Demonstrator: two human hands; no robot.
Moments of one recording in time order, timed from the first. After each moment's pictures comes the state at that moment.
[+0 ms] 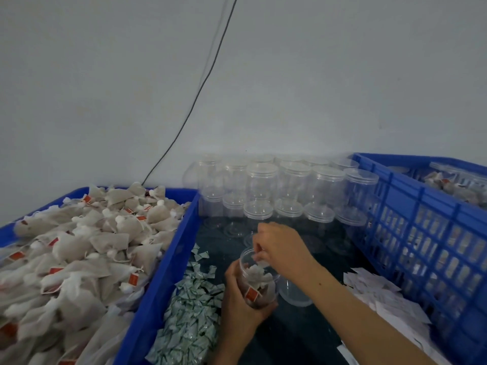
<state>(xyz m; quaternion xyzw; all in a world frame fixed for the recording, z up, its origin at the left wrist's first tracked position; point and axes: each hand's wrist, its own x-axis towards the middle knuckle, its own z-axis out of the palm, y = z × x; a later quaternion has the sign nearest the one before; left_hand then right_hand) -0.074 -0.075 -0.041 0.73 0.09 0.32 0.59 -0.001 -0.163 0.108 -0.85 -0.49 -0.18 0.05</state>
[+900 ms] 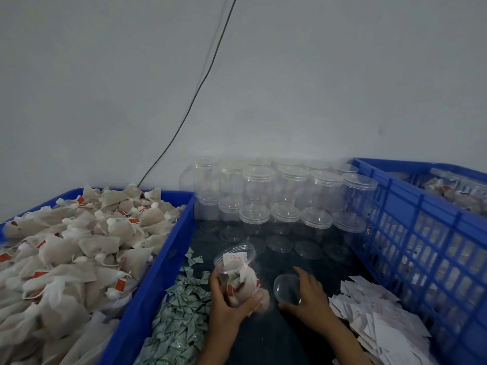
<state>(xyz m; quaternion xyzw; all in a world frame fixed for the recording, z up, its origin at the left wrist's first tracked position) -0.072 -0.068 -0.033 0.64 0.09 0.31 0.70 0.048 -0.233 -0.026 -0.93 -0.24 0.05 0.27</state>
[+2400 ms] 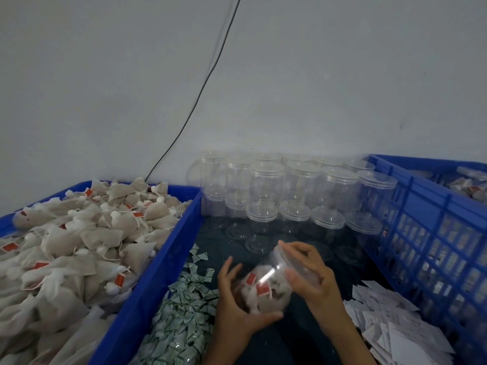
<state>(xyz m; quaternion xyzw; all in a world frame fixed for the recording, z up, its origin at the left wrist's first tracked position) -0.075 -0.077 -0.029 0.69 0.08 0.30 0.65 0.008 -0.218 0.036 -0.62 -0.41 -0.01 0.67</state>
